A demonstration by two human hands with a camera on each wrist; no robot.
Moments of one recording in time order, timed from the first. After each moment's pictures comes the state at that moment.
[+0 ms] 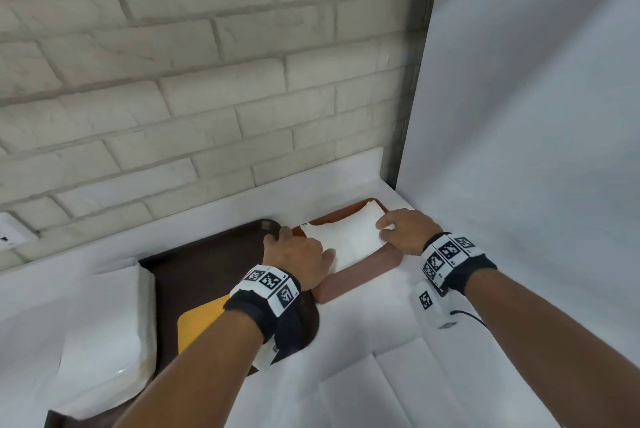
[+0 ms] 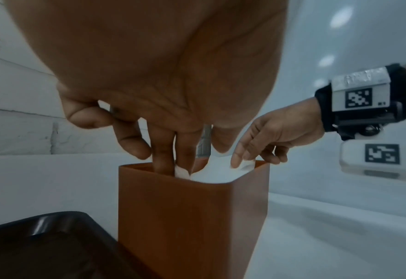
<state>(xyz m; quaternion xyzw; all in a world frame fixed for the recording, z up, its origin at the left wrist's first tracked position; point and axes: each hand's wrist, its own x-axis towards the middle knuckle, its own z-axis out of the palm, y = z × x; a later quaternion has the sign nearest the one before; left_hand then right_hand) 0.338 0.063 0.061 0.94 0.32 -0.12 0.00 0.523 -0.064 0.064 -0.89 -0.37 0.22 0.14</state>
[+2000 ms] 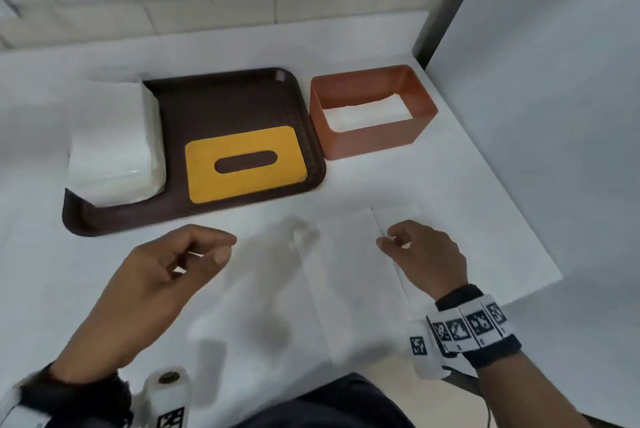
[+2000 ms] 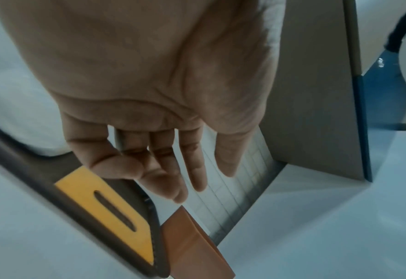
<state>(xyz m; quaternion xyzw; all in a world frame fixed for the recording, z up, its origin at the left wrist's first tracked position) 0.051 -0.043 0.056 0.72 0.42 0.15 0.53 0.351 -0.212 -0.007 -0.91 -0.30 0.24 0.14</state>
